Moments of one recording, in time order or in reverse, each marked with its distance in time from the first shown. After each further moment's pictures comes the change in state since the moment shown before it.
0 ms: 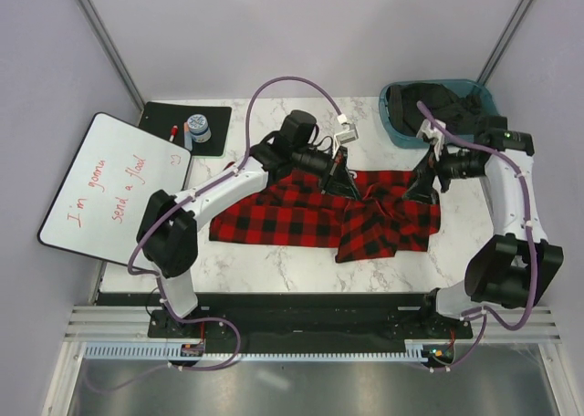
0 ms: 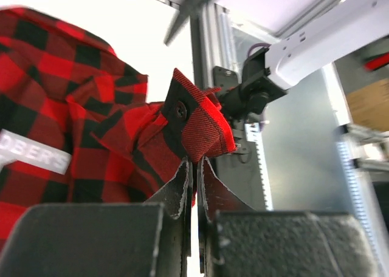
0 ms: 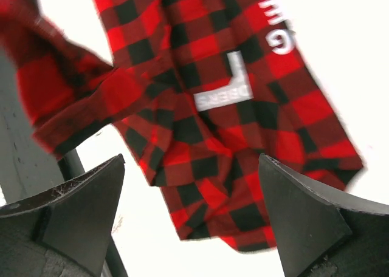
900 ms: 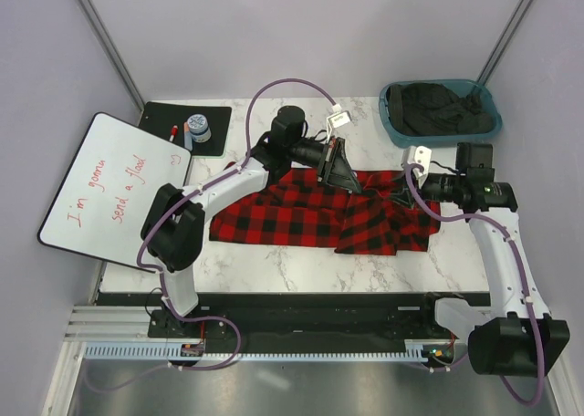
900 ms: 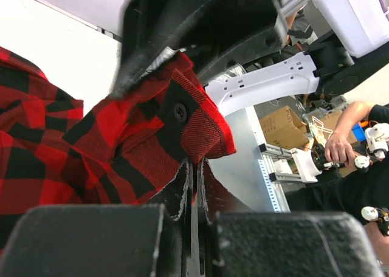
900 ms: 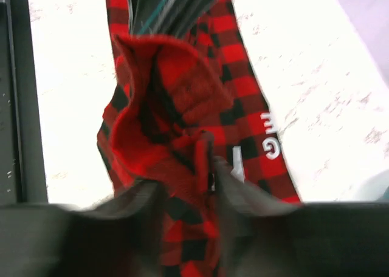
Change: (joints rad) left arm 0.051 0.049 -0.065 0.478 0.220 -0.537; right arm 0.174 -0.401 -0.411 0.486 -0.179 0.112
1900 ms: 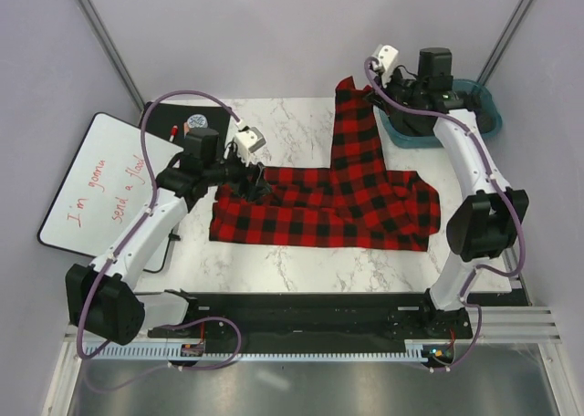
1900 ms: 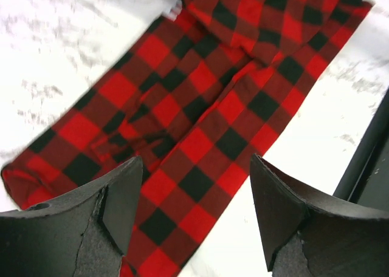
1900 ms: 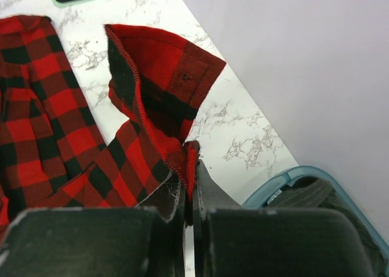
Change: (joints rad) left arm 0.349 -0.584 -0.355 -0.714 -0.641 0.909; right arm 0.153 0.704 0.780 0.330 0.418 0.396
